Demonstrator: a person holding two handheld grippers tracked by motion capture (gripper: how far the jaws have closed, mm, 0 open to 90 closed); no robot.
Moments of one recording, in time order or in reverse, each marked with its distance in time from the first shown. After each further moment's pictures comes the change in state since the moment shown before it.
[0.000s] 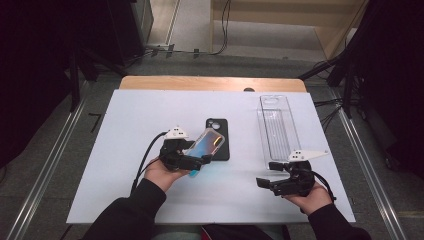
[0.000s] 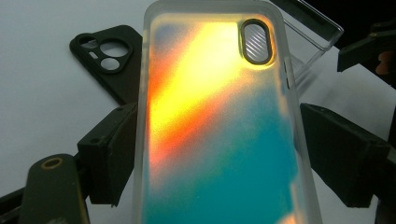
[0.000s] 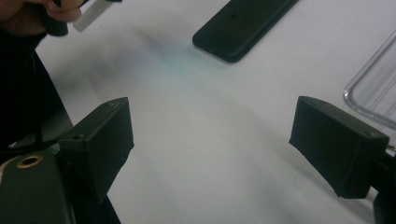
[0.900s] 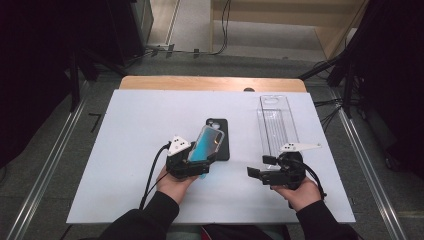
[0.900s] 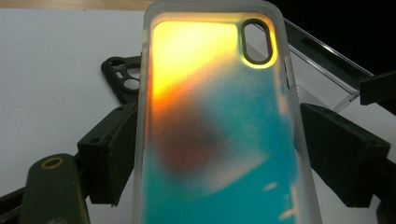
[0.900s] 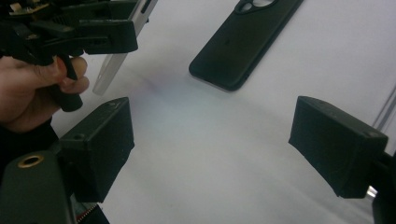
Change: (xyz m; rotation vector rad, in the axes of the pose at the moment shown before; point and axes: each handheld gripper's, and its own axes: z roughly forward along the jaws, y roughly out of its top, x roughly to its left) left arm -0.022 -0.026 0.015 -0.221 0.153 -0.081; right arm 0.015 0.025 0.014 -0.030 -0.054 0.116
